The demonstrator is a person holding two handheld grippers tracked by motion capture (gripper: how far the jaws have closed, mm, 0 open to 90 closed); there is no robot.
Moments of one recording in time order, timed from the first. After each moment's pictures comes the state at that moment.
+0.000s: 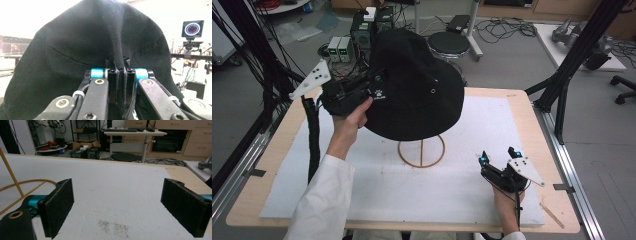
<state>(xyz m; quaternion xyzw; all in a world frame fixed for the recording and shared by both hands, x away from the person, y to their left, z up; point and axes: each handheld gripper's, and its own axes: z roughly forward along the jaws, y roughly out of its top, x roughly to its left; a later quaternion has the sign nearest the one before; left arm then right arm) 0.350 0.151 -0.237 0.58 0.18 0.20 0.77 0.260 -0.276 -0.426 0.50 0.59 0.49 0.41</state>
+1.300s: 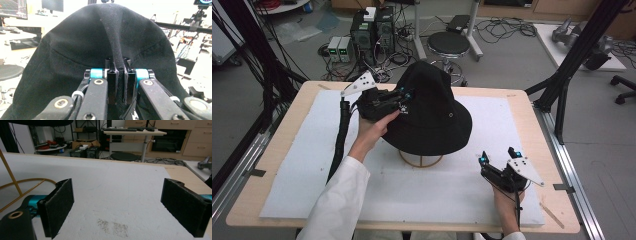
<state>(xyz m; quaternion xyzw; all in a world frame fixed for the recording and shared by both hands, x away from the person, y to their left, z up) 0.380 0.110 -0.285 0.66 0.23 0.13 0.71 0.261 -0.276 -0.428 0.50 0.59 0.49 0.41</state>
